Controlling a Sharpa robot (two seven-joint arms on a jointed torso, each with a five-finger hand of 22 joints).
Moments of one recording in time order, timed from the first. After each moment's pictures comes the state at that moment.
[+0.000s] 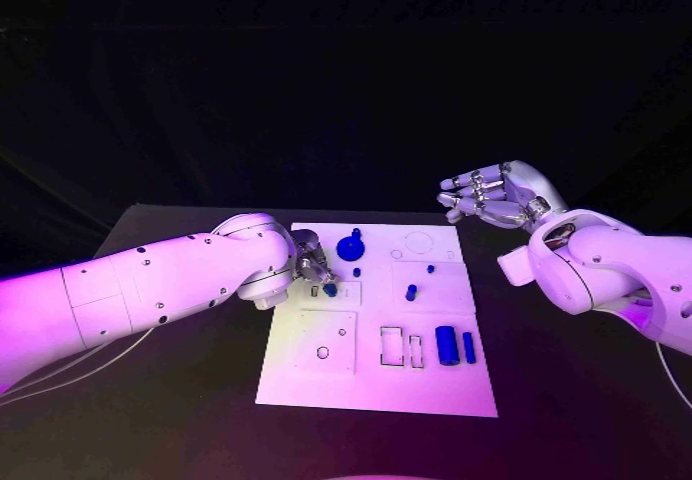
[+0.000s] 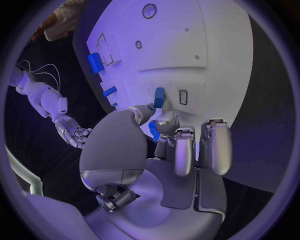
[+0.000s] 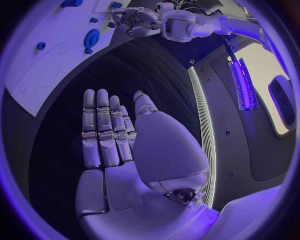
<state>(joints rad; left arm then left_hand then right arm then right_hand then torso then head) 1.25 -0.69 -0.03 1.44 -1.07 0.00 -0.65 1.22 -0.20 0.65 0.24 0.05 0.97 0.04 0.49 0.66 1.33 -0.02 1.06 1.07 1.47 -0.07 1.57 1.31 0.05 1.45 0.03 1.48 1.31 1.35 -0.90 -0.13 1.58 -0.56 -0.54 0.23 1.47 -0.02 -0.05 0.20 0.32 1.00 0.20 0.07 0.07 1.19 0.13 0.11 0.09 1.26 0.08 0.06 0.25 0.17 1.04 0.19 0.20 0.48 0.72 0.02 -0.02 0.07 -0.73</state>
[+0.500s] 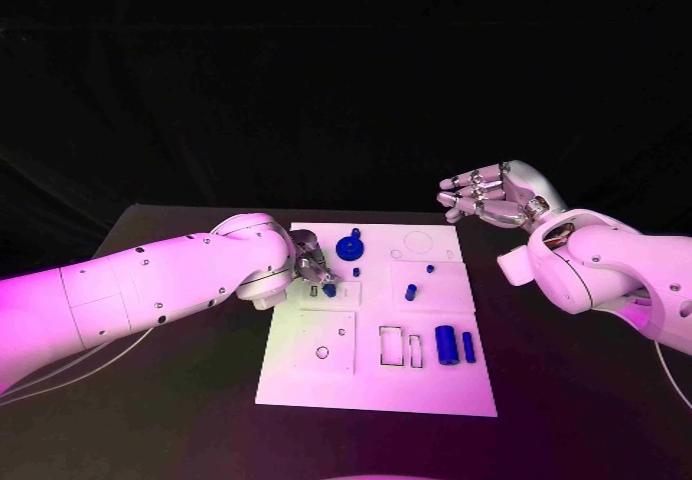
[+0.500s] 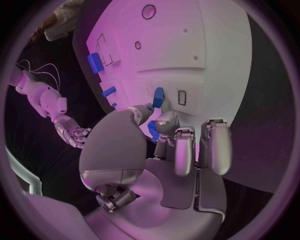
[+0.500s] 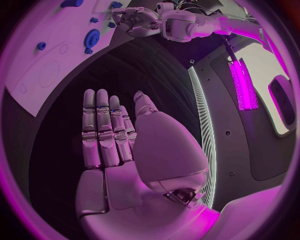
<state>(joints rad) 1.25 -0.69 -0.03 1.44 -1.07 0.01 -0.65 1.21 -0.20 0.61 0.27 0.05 0.97 0.05 0.48 0.66 1.33 -0.02 1.06 1.07 1.47 -0.07 1.57 1.31 0.05 1.45 0.03 1.48 1.31 1.35 -0.90 -0.13 1.58 -0.56 -0.54 0.23 1.46 -0.02 -0.05 0.20 0.32 1.00 0.20 0.07 0.07 1.18 0.13 0.11 0.09 1.26 0.08 0.06 0.25 0.17 1.04 0.19 0.20 0.48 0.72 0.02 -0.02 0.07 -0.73</state>
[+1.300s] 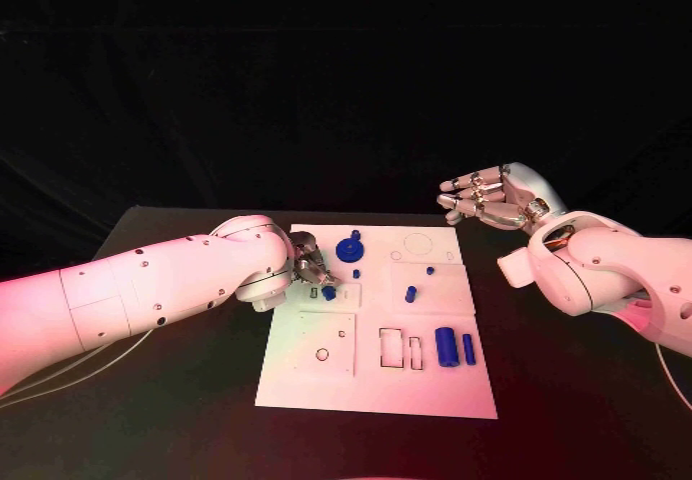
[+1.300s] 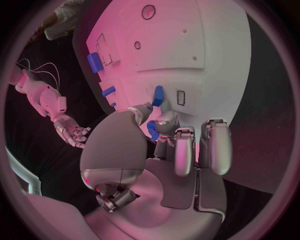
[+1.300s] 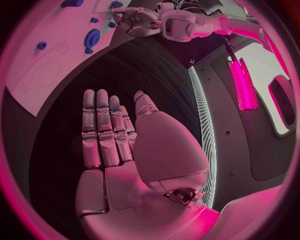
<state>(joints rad) 1.25 -0.69 -0.03 1.44 -1.06 0.00 -0.66 1.15 -0.19 0.50 0.29 0.05 0.99 0.05 0.46 0.64 1.33 -0.02 1.06 1.07 1.47 -0.07 1.57 1.31 0.05 1.45 0.03 1.48 1.31 1.35 -0.90 -0.13 1.58 -0.56 -0.54 0.23 1.46 -0.02 -0.05 0.20 0.32 1.00 0.20 0.07 0.07 1.18 0.13 0.11 0.09 1.25 0.08 0.06 0.24 0.17 1.04 0.19 0.19 0.48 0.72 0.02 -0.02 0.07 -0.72</state>
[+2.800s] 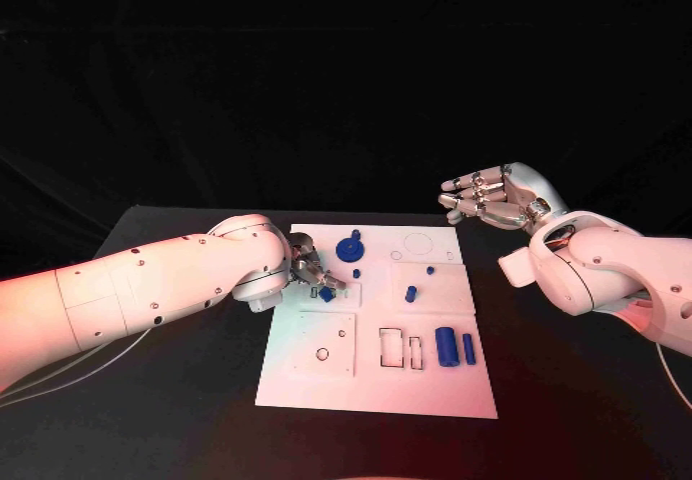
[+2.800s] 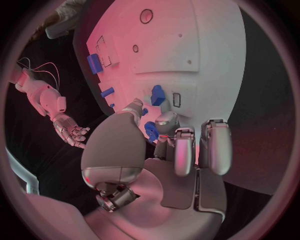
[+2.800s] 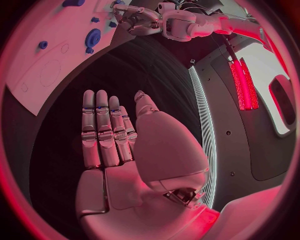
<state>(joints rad) 1.25 -0.70 -0.03 1.44 -1.05 0.02 -0.66 1.09 -0.14 0.15 0.29 0.05 1.01 0.06 0.42 0.63 1.33 -0.02 1.06 1.08 1.47 -0.07 1.57 1.31 0.05 1.45 0.03 1.48 1.31 1.35 -0.90 -0.13 1.57 -0.56 -0.54 0.23 1.45 -0.02 -0.05 0.20 0.32 0.99 0.21 0.07 0.07 1.18 0.14 0.10 0.09 1.24 0.09 0.06 0.23 0.17 1.03 0.20 0.18 0.46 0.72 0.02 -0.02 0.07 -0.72</state>
